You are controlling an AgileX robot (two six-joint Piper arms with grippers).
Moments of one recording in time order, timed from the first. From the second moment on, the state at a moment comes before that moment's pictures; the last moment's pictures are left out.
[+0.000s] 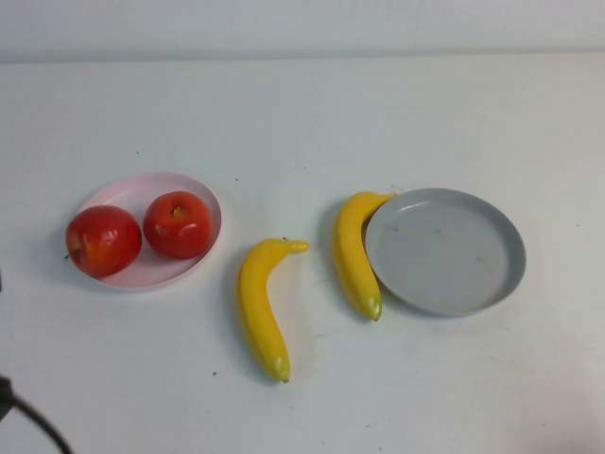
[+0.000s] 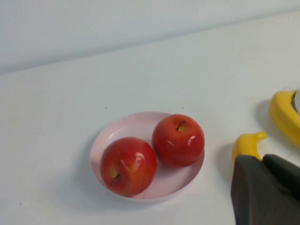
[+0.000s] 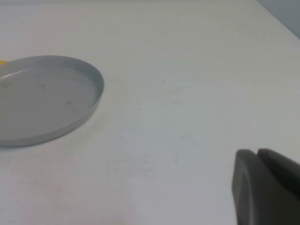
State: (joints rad) right arm -0.05 -0.01 0.03 0.06 0.35 -0.03; left arm -0.34 0.51 -0.57 0.06 0.48 0.01
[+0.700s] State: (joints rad) right arm -0.05 -0.01 0.03 0.06 0.35 -0.03; left arm -0.34 0.01 -0.01 0.09 -0.13 -0.01
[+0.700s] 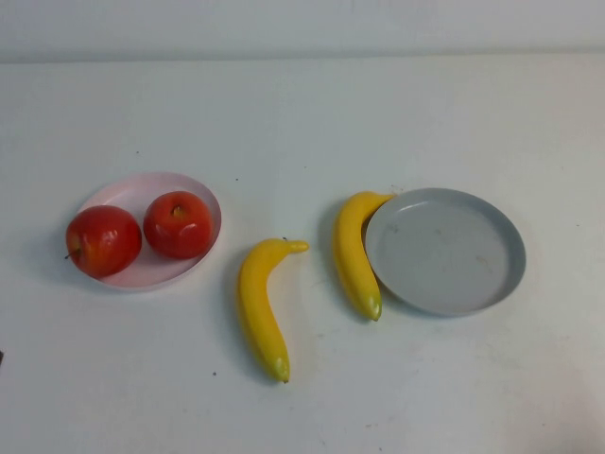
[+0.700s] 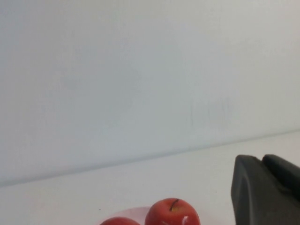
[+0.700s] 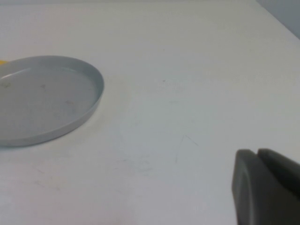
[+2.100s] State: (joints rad) right arm -0.05 -0.01 0.03 0.06 0.35 -0.03; left arm -0.10 -0.01 0.03 -0.07 0.37 0.12
